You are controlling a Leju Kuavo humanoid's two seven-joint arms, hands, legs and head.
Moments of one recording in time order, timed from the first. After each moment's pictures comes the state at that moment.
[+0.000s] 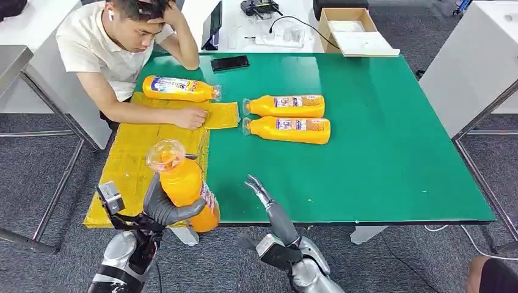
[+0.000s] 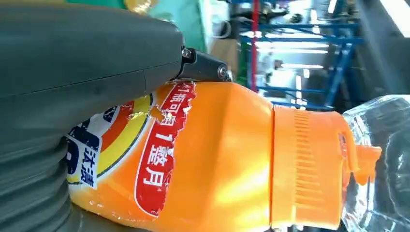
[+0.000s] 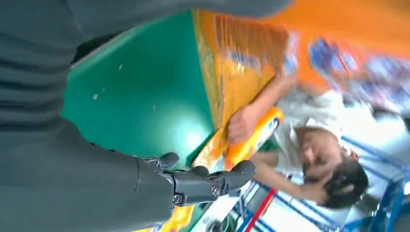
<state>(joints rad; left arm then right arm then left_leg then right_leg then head) -0.16 -0.10 -0.16 -1.36 0.18 -0.39 -0.41 -0.14 0.10 0.39 -1.05 0.34 -0.10 -0.67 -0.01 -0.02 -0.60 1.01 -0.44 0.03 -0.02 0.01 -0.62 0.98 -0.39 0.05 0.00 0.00</state>
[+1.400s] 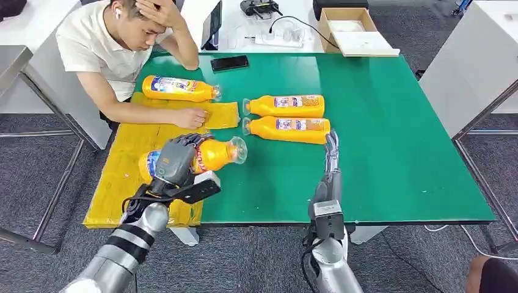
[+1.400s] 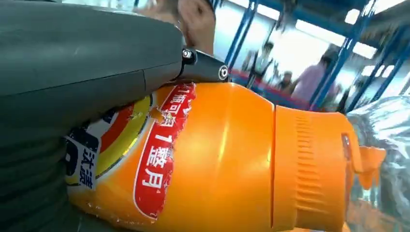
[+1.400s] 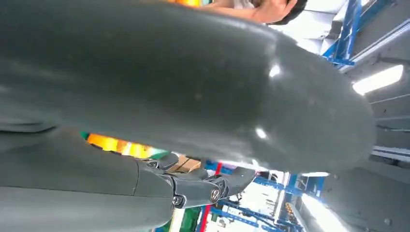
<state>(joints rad) -0.49 -0.08 -0.32 -0.96 -0.86 0.37 -0.32 -0.13 0.17 0.16 -1.32 0.15 -0.29 -0.67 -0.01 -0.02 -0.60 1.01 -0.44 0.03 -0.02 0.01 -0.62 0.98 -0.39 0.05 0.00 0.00</state>
